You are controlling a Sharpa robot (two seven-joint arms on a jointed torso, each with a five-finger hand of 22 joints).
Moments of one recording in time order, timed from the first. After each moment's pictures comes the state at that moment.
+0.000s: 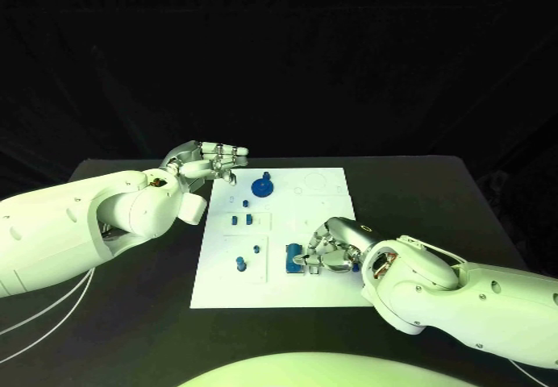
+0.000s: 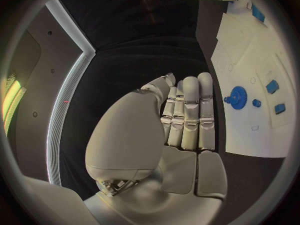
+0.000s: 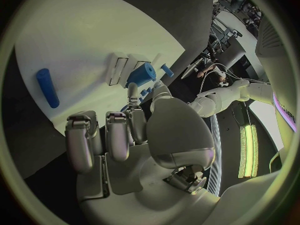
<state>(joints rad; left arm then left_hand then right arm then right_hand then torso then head) 1.17 -0.96 0.00 1.60 -0.09 -0.31 0.18 1.48 -0.17 0.37 0.10 0.18 1.05 0.17 0.10 0.08 1.15 0.10 0.21 0.19 1.16 0.02 0.98 0.50 0.17 1.03 0.11 0.88 0.70 1.03 -0.83 -0.12 1.86 -1.44 -0.45 -0.52 1.17 -0.04 -0.14 0.26 0.28 1.07 0.05 0.36 0.51 1.44 -0.03 1.34 1.31 1.46 -0.08 1.52 1.31 0.01 1.47 0.03 1.57 1.31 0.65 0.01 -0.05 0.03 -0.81</state>
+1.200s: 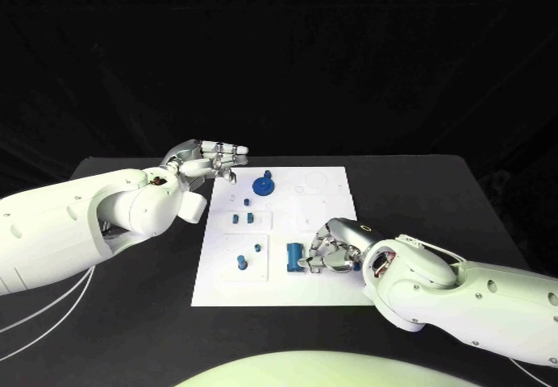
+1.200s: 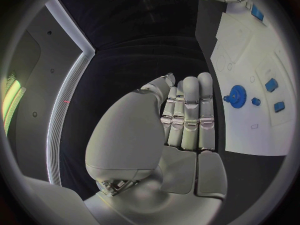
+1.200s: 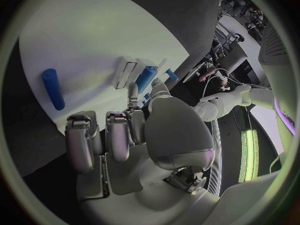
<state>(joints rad) 1.17 -0.96 0.00 1.60 -0.09 -0.31 0.18 1.48 -0.17 0.36 0.10 0.18 1.05 0.17 0.10 0.08 1.14 0.10 0.21 0.19 1.16 0.02 0.98 0.50 0.17 1.03 0.11 0.88 0.70 1.03 -0.83 -0.12 1.83 -1.46 -0.42 -0.52 1.25 -0.02 -0.15 0.24 0.29 1.08 0.05 0.36 0.52 1.45 -0.03 1.35 1.31 1.47 -0.08 1.52 1.31 0.01 1.47 0.03 1.57 1.31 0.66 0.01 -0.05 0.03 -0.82</state>
